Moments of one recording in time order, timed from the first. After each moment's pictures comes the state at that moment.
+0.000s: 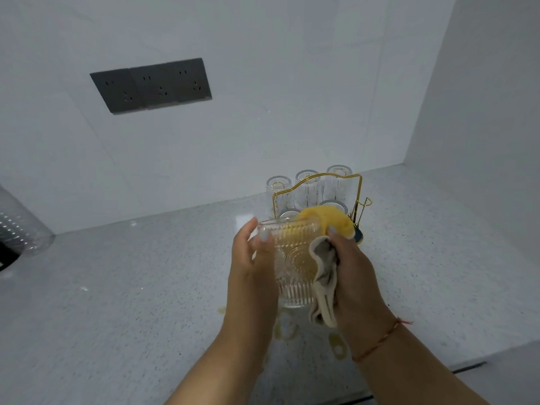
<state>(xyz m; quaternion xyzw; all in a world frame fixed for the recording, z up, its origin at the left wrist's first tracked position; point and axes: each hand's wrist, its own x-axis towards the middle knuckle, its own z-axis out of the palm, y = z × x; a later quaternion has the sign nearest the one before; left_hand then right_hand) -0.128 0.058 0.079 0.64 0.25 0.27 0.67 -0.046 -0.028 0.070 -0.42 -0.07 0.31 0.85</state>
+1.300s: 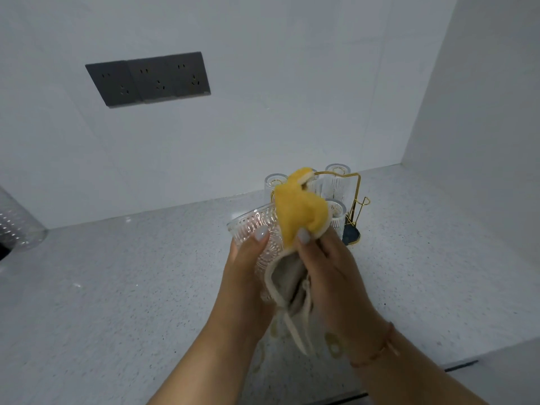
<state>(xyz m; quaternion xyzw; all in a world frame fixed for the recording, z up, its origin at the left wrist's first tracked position) -0.131 0.071 0.080 0.43 0.09 0.19 0.88 -0.067 -0.024 0.087 -0.61 -0.36 0.10 0.70</state>
